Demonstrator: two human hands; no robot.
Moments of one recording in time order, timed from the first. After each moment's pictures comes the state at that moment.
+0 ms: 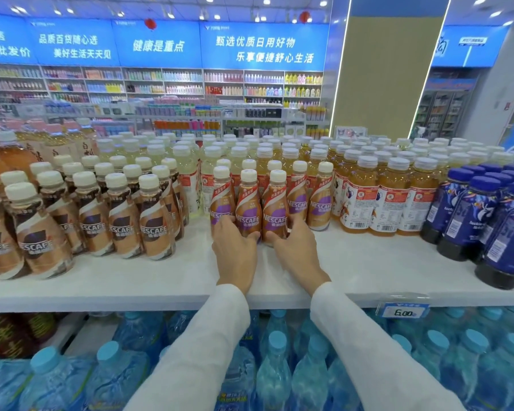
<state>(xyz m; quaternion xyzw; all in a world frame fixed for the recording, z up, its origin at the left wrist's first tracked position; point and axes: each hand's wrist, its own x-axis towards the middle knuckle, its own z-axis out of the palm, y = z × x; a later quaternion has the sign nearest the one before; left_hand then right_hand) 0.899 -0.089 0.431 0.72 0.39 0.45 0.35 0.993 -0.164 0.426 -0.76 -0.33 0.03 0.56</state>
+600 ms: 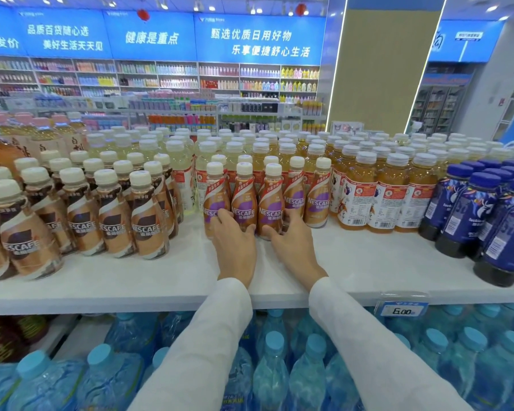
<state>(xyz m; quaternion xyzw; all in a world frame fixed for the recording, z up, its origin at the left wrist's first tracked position) 0.917 -0.082 0.432 0.72 0.42 0.44 0.33 1.010 -0.151 0.415 -0.76 -0.34 0.02 0.56</state>
